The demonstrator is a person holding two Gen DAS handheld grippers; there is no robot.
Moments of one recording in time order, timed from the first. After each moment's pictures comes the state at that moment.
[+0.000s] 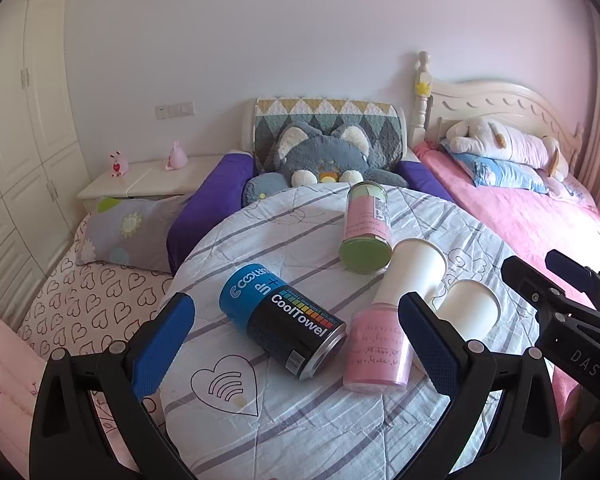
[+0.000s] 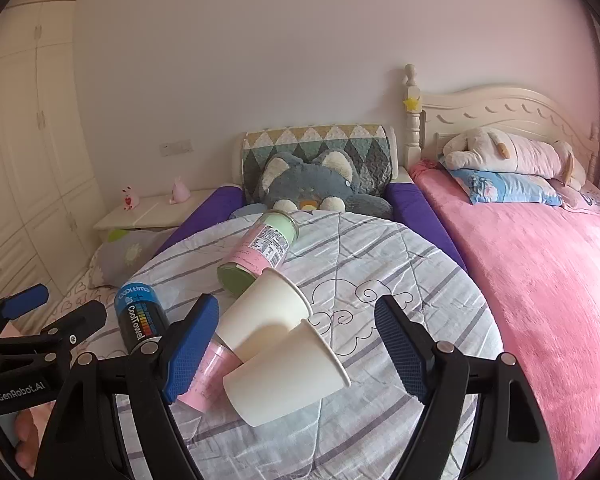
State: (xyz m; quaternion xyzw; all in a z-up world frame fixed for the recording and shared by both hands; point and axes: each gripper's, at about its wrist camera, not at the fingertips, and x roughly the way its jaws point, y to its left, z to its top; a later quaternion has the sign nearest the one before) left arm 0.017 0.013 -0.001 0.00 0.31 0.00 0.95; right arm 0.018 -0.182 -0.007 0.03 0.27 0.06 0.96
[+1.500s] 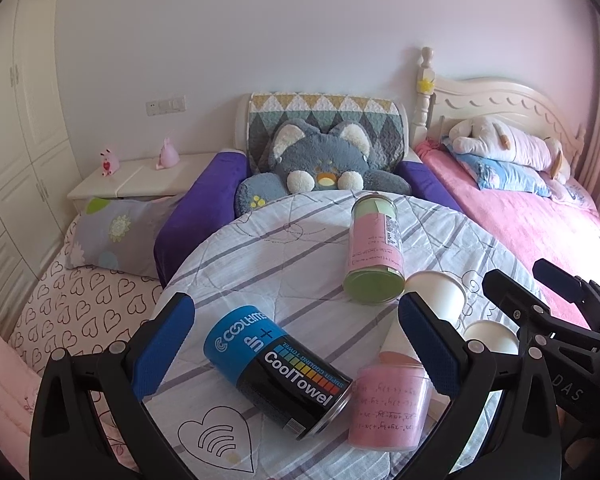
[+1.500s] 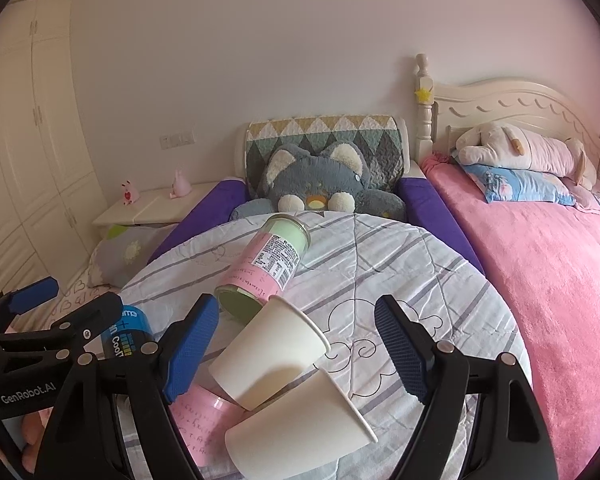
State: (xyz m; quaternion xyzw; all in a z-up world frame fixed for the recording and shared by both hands) left arm 0.076 0.018 -0.006 0.00 0.32 -0.01 0.95; right arm 0.074 -0.166 -0.010 0.03 0.29 0.06 0.96
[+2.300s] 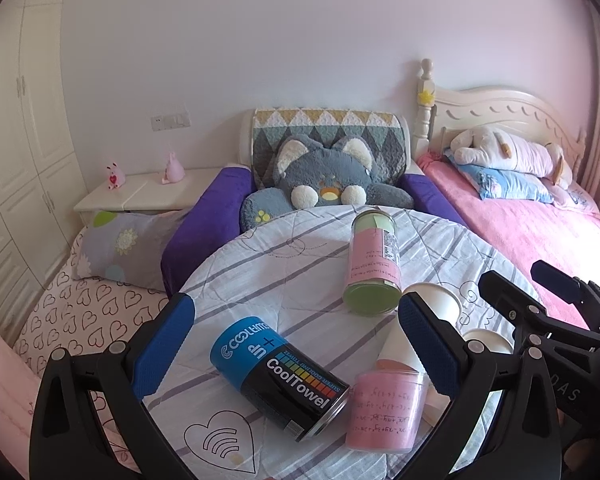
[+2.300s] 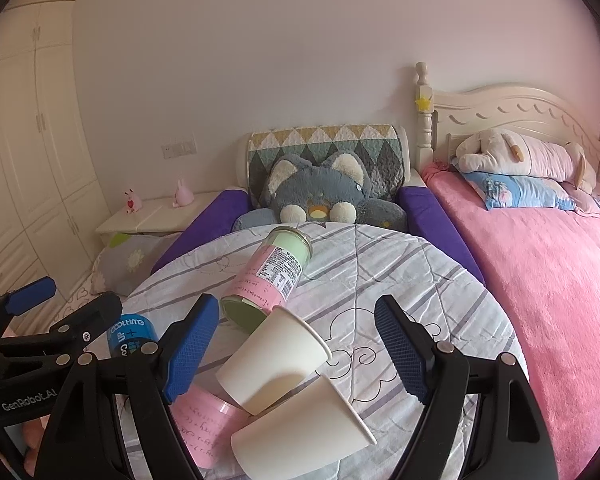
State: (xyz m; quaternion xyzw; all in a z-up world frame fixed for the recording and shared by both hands) left arm 0.070 0.013 0.009 0.00 0.30 0.00 0.95; right arm 0.069 -0.166 -0.002 0.03 0.27 0.07 0.96
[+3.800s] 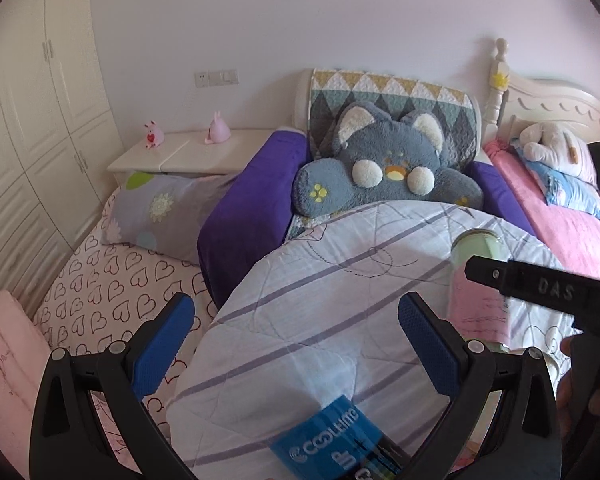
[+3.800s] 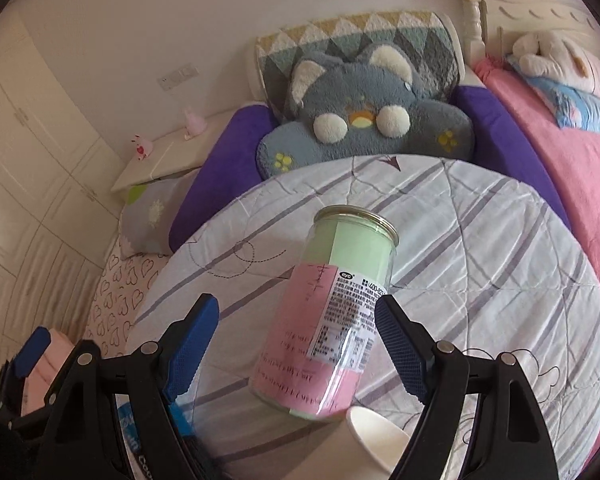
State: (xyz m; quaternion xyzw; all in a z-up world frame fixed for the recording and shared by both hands) left arm 0.175 0.070 -0.025 -0.02 0.37 0.09 0.92; right arm 0.253 -0.130 -0.046 0.11 0.47 0.12 0.86
